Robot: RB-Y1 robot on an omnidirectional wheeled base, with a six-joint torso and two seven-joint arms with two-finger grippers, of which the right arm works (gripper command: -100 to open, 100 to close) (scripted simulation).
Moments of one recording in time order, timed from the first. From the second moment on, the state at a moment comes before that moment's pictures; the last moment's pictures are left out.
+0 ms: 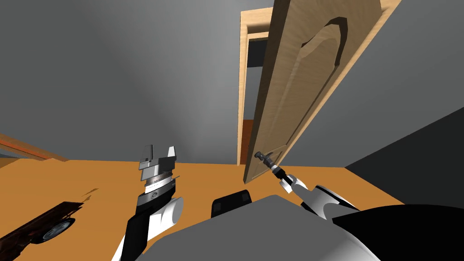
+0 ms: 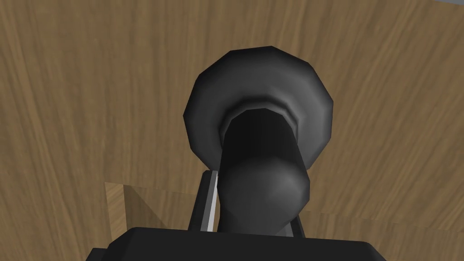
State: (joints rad) arm -0.10 -0.58 0.25 -0.47 -0.09 -1.10 -0.45
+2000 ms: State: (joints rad) arm -0.07 -0.62 0.30 -0.38 -0.10 -1.26 -0.49
